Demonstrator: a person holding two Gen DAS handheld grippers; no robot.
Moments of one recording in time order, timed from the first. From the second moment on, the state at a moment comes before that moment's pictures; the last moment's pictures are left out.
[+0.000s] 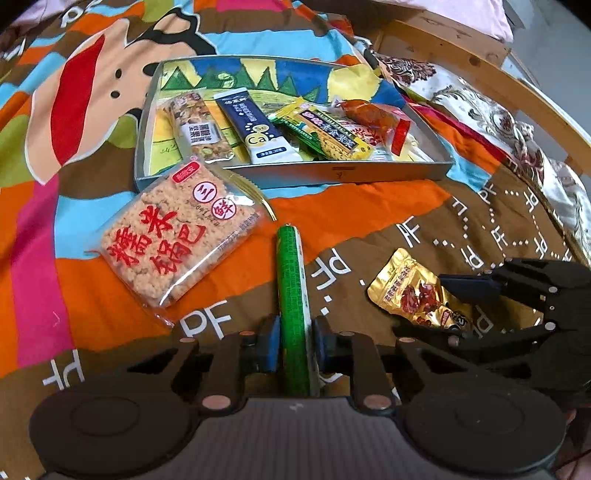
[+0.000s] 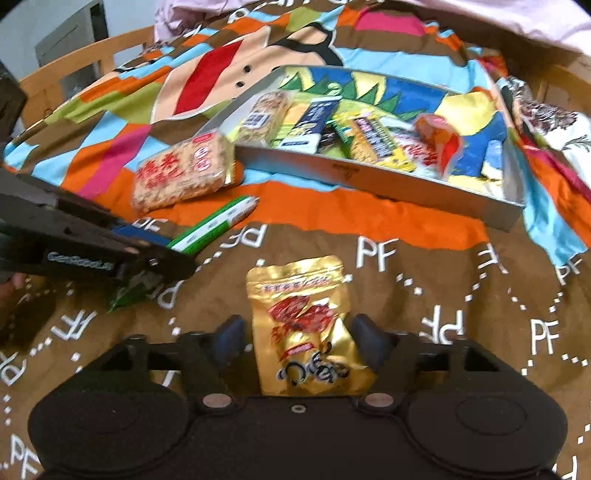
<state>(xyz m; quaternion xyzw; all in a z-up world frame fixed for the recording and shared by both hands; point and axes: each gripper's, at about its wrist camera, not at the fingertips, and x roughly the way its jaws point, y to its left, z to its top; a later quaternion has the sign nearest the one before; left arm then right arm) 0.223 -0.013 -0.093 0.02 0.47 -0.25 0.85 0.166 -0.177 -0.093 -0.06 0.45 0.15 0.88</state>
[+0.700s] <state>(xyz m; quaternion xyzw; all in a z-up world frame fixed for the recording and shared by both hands) 0.219 -0.018 -0.092 0.02 0.47 -0.27 0.84 0.147 -0.168 -0.092 -0.07 0.43 0.10 0.90</state>
